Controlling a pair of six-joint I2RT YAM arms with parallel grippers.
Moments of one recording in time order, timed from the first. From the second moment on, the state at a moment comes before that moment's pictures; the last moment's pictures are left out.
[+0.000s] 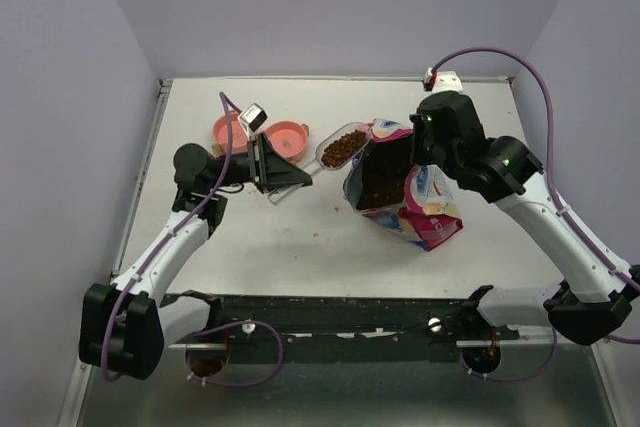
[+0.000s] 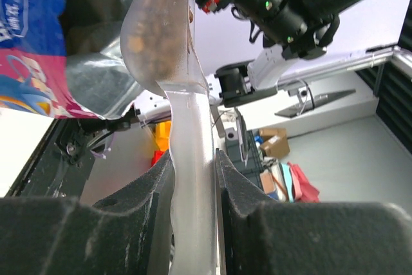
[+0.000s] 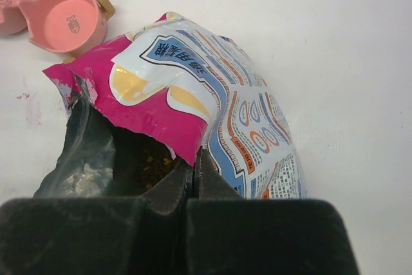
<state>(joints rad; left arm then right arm) -0.27 1.11 0.70 0.78 1.17 -1.63 0.72 1.26 1.57 -0.93 0.48 0.35</state>
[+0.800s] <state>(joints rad) 0.08 1.60 0.89 0.79 1.20 -1.48 0.72 1.24 1.58 -0.97 0.47 0.35</state>
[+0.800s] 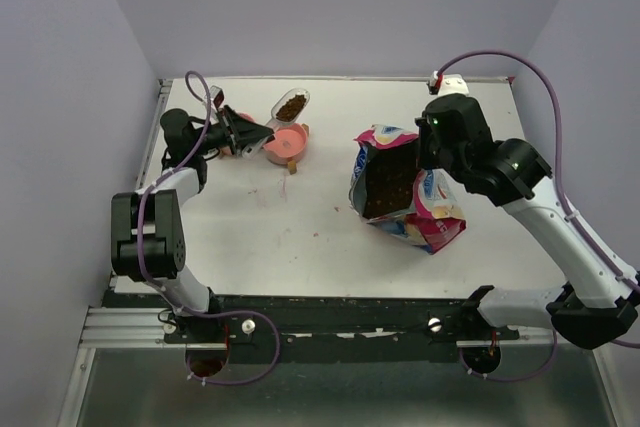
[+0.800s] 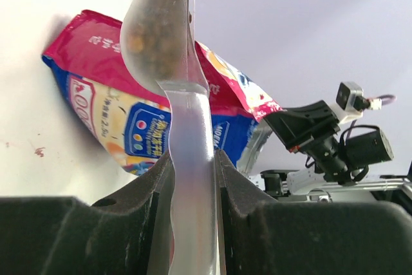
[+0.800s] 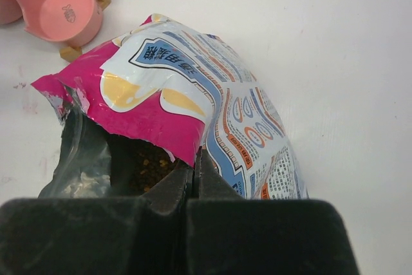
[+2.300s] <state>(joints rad) 0.23 1.75 1.20 -0.44 1.12 -0.55 0.72 1.20 1.55 -0.97 0.46 0.35</state>
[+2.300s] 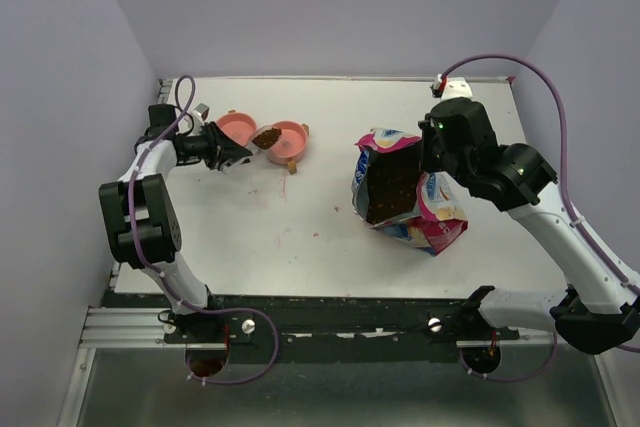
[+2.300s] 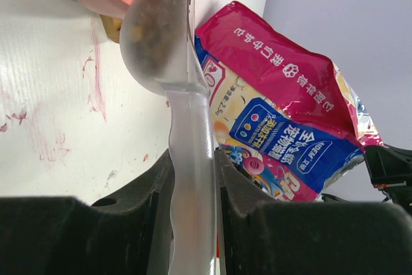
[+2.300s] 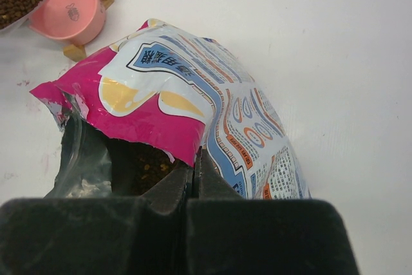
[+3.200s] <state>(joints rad) 0.15 1.85 1.53 -0.87 0.85 -0.32 0.72 1.20 1.55 -0.97 0.46 0.33</state>
